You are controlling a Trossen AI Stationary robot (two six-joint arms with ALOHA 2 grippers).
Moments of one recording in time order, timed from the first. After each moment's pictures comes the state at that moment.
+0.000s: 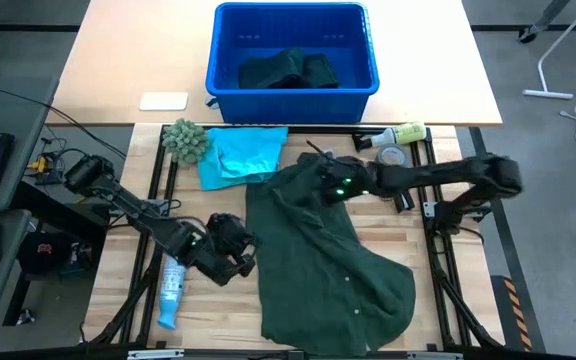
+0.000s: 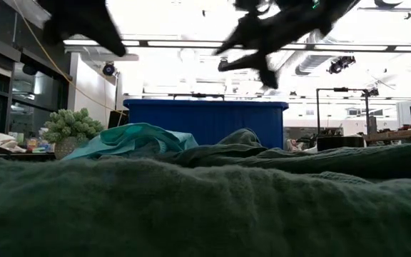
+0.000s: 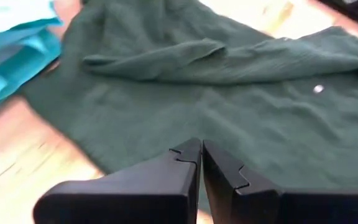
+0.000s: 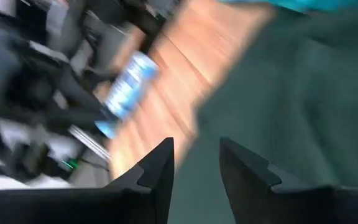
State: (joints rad) left arm -0.55 1.44 1.04 -0.65 -0.73 -1.11; right arm -0.09 1.45 0.95 -0.03 -0.19 0.88
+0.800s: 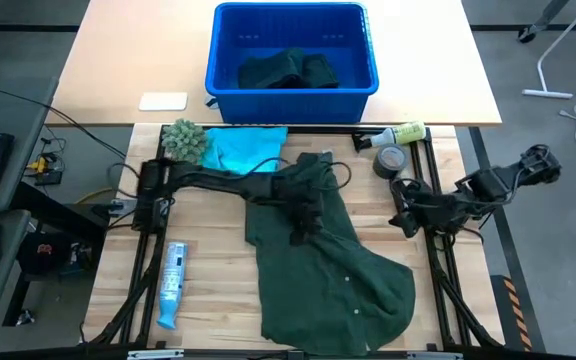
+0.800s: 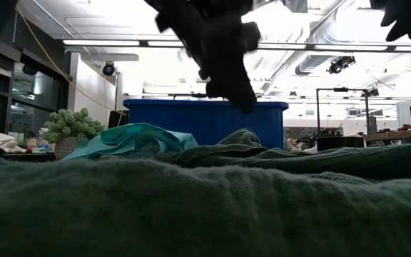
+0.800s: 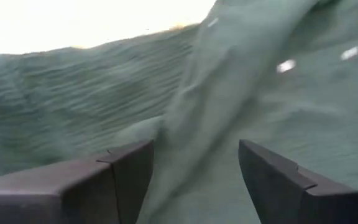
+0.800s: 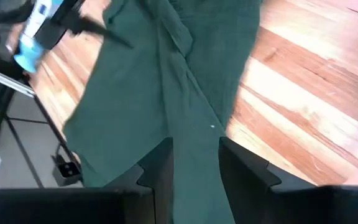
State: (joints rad) left arm 0.03 2.00 1.56 -0.52 0.14 -0.01; right arm 0.45 0.80 0.95 -1.10 0.28 1.33
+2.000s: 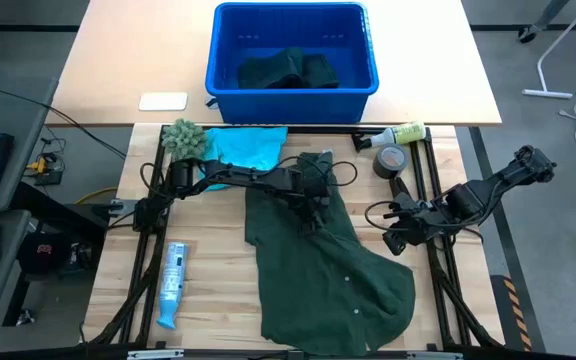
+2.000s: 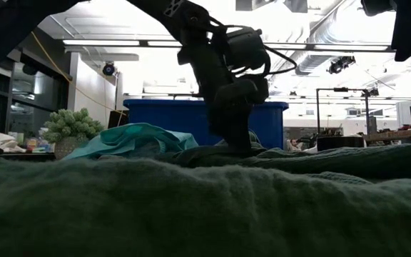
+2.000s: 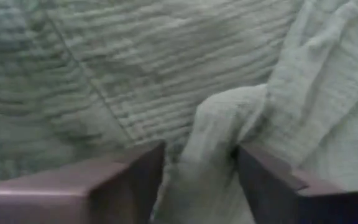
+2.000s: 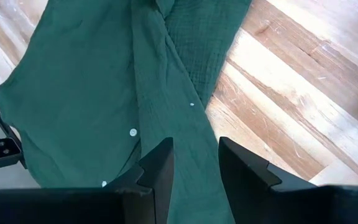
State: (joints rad) left arm 0.09 2.21 1.70 -0.65 0.14 -0.02; right arm 0.49 0.99 0.95 -1.11 0.23 1.28
